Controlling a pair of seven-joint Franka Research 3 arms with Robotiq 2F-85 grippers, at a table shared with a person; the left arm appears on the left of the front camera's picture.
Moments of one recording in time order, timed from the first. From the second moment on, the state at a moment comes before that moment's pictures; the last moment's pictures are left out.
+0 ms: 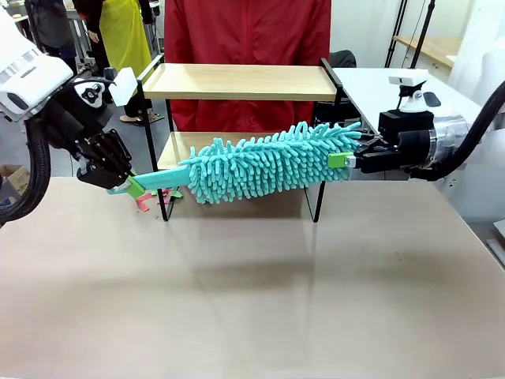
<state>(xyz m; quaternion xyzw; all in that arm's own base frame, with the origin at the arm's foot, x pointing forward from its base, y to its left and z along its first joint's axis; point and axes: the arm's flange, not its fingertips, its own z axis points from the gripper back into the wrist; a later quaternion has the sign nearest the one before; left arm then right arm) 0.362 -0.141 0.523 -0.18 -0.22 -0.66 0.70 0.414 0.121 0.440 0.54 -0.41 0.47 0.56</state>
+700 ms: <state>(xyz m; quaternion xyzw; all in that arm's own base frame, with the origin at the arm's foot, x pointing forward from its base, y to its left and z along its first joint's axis) 0.362 -0.141 0.523 -0.18 -0.22 -0.66 0.70 0.413 0.120 0.439 0.53 -0.40 0.49 0.56</state>
